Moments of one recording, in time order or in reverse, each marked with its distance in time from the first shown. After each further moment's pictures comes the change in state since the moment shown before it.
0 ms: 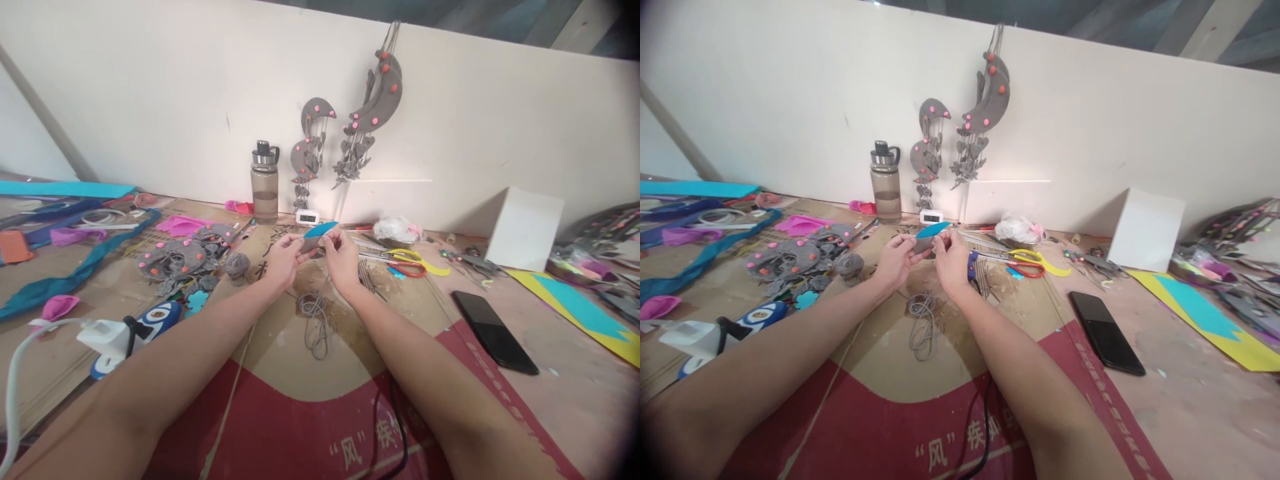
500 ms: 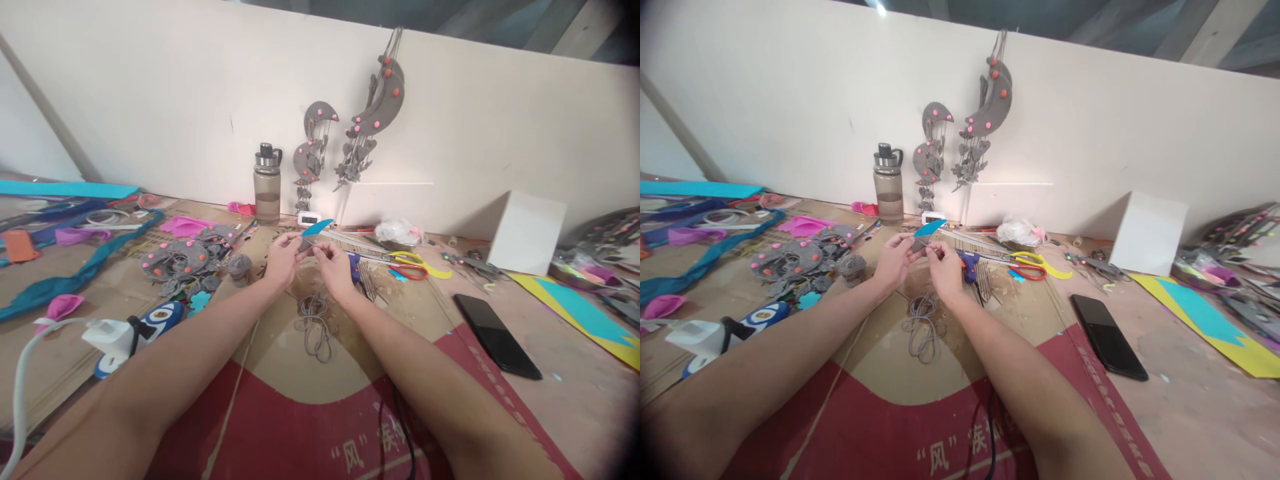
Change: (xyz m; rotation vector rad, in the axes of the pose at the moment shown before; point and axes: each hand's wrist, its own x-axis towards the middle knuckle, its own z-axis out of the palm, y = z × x) left_hand 0.008 -0.001 -0.006 0.000 0.026 0.087; right_hand -0.014 0.011 0.013 0.069 -0.131 0.142
